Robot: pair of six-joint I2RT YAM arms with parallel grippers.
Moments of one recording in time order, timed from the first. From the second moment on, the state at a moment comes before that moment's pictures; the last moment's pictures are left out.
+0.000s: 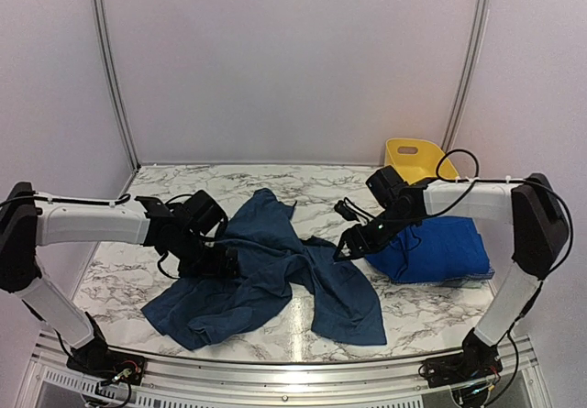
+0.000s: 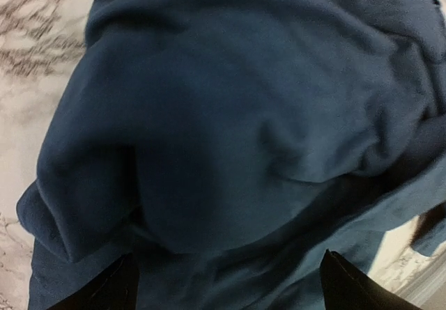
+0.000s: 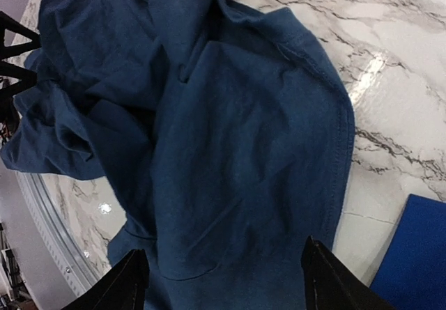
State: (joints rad) left arm -0.79 1.56 0.99 -0.59 0.04 -0.64; right arm 0.53 1.67 1.10 -0.58 -0.52 0.05
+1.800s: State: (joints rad) left arm -0.45 1.30 0.79 -0.69 0.04 -0.79; right arm 0.54 1.70 1.19 -0.55 -0.47 0.09
